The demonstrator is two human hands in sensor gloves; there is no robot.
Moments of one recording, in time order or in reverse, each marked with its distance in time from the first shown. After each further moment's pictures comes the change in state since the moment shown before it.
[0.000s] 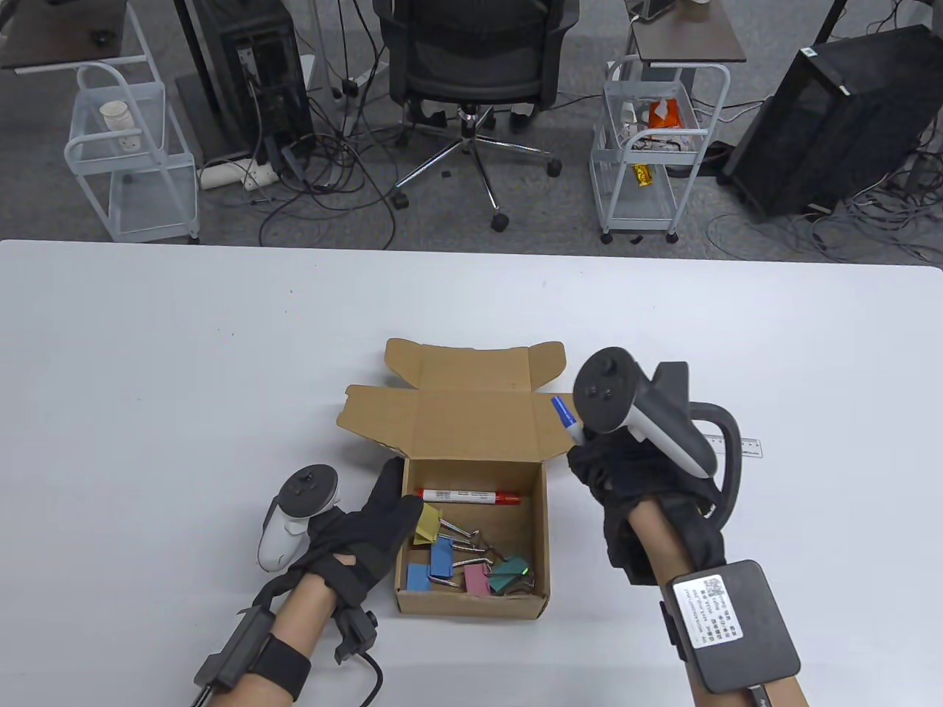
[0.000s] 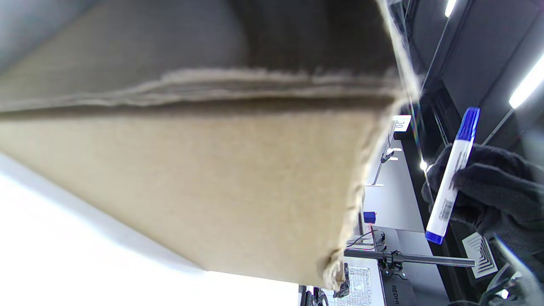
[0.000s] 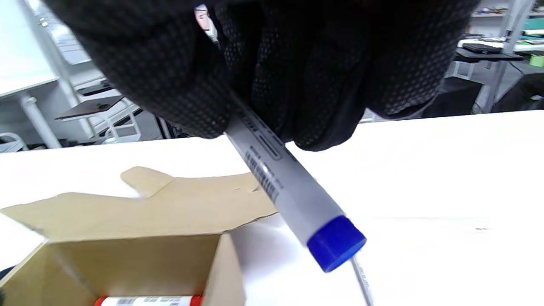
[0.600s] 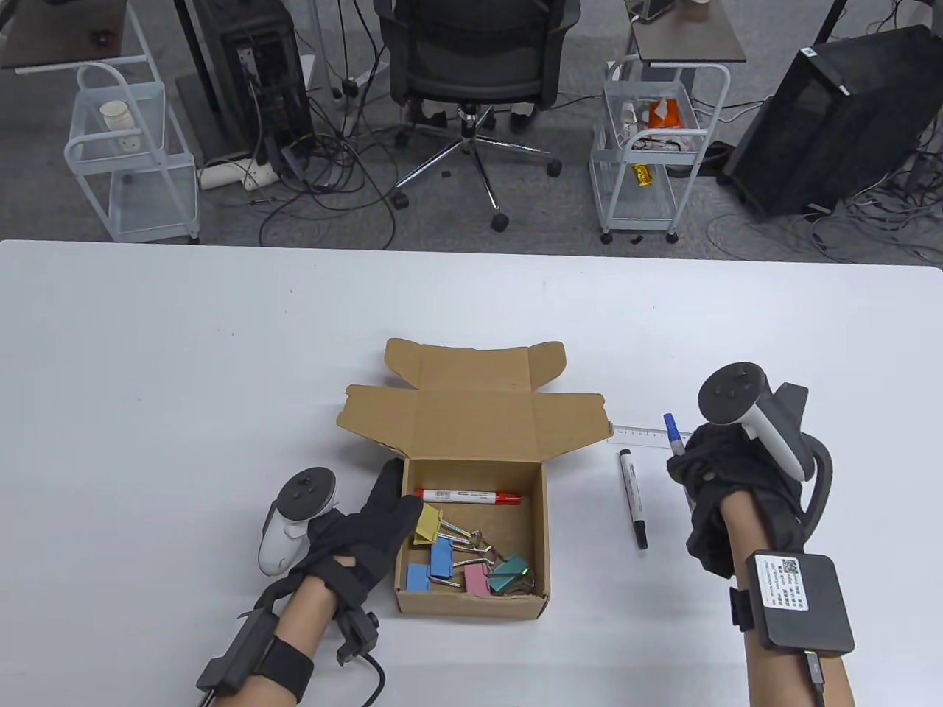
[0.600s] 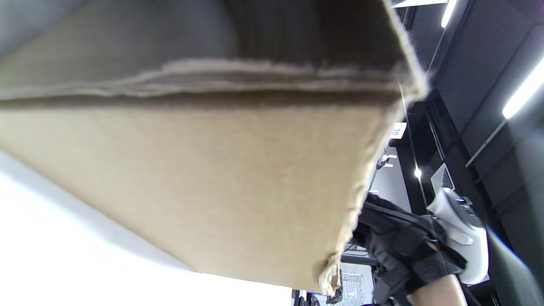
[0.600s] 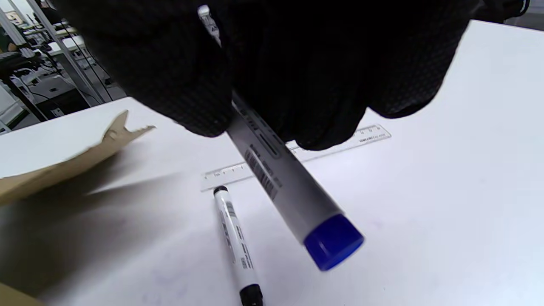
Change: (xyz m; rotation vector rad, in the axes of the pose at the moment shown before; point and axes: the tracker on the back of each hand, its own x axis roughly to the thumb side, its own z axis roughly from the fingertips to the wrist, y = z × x) left_hand -0.002 -0.002 0.001 0.018 -0.010 0.031; right_hand -0.127 0.073 -0.059 0.144 0.292 -0.142
